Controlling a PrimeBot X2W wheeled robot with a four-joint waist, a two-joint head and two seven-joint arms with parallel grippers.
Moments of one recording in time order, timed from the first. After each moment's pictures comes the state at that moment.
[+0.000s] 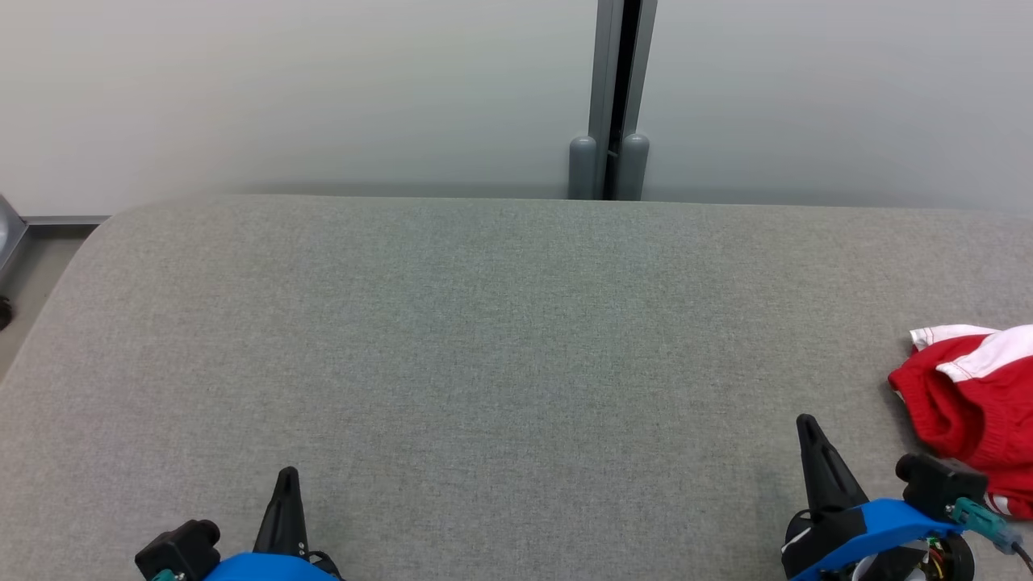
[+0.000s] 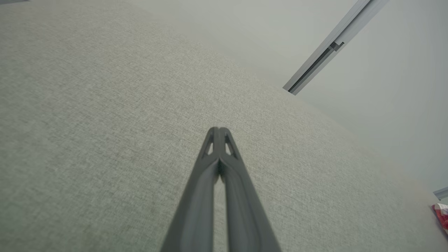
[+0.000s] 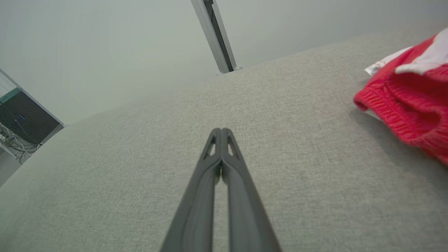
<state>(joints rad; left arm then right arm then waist) 0.00 0.09 -0.13 0.41 -0.64 -0.04 -0.19 -0.10 -0.04 -0.02 0.41 0.38 0.13 -0.16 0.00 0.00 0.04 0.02</state>
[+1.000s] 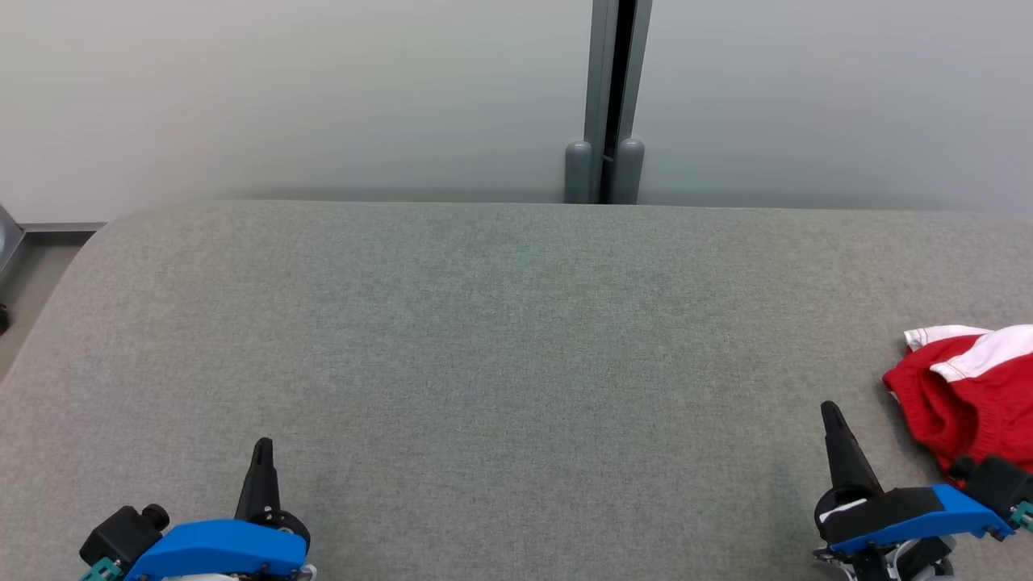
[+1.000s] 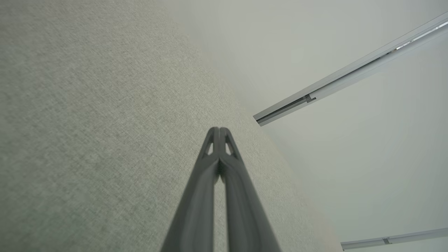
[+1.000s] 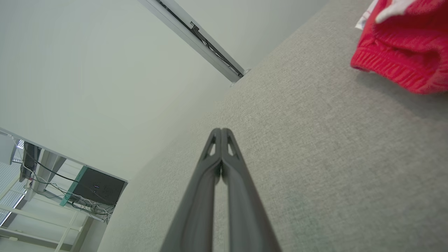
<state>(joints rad) -0.04 0.07 -0.04 0.35 -1.01 -0.07 -0.08 -0.10 -0.04 -0.05 0.35 0.85 0.13 -0.06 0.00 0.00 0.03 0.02</state>
